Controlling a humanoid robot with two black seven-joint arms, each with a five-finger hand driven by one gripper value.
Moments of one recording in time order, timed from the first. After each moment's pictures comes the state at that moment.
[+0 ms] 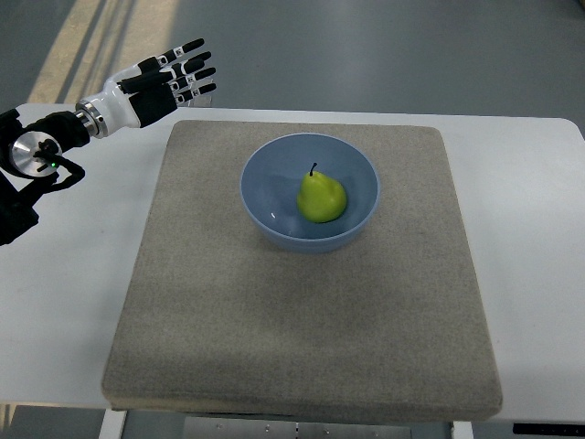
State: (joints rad) left arm -1.00 0.40 -0.52 -0.51 -0.20 -0.61 0.06; right arm 0.02 0.00 -0.04 0.07 0.00 0.16 0.01
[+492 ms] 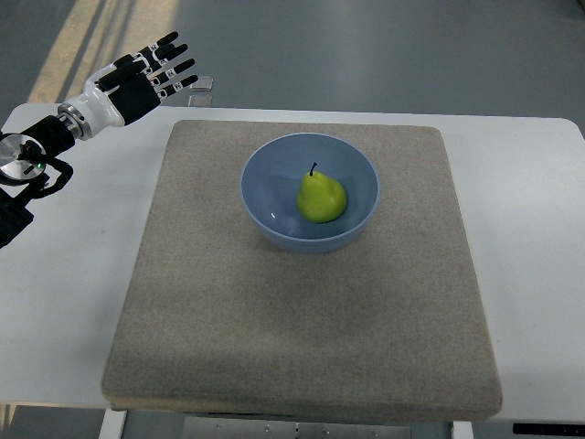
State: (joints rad) left arm -0.96 0.40 -0.60 -0.49 -0.27 -0.61 0.11; right arm 0.02 0.00 -0.04 0.08 0.00 0.17 0.01
